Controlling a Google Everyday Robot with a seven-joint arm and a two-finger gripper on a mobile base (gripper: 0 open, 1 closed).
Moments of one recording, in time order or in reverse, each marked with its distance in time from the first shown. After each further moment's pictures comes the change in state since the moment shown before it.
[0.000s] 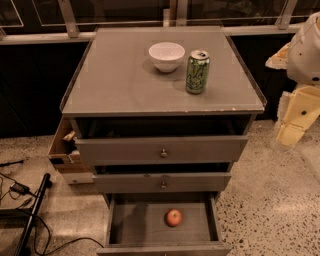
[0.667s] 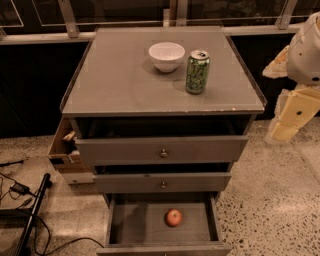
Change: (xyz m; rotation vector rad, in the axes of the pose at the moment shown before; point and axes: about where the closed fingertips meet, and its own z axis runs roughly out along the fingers) arm 0.000 0.000 0.000 0.000 0.000 0.000
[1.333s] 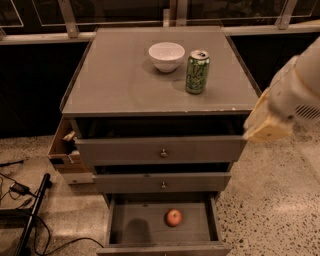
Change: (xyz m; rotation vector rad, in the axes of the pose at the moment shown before) arm -0.003 0.024 0.053 -0.012 -0.063 0.029
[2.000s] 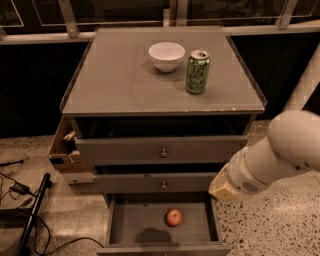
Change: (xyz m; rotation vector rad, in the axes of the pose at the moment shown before) arm 0.024 0.073 0.189 -0.173 -0.136 0.152
